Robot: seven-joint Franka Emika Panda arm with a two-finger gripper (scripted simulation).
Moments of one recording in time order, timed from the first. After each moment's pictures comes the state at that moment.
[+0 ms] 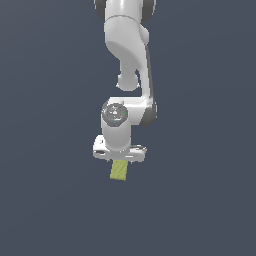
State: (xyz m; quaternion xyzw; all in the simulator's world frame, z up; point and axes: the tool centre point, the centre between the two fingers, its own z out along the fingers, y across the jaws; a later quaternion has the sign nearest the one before) arm 0.062 -0.035 0.078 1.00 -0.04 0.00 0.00
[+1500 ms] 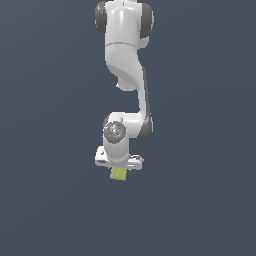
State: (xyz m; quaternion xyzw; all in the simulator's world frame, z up) arm 0.068 -0.040 0.010 1.00 -0.05 0.00 0.00
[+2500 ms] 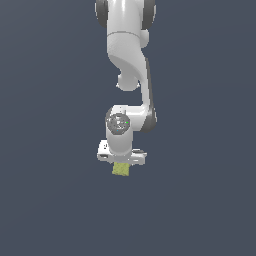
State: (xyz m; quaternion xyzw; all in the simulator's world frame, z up) arm 0.055 -0.028 0.034 1.00 -0.05 0.00 0.00
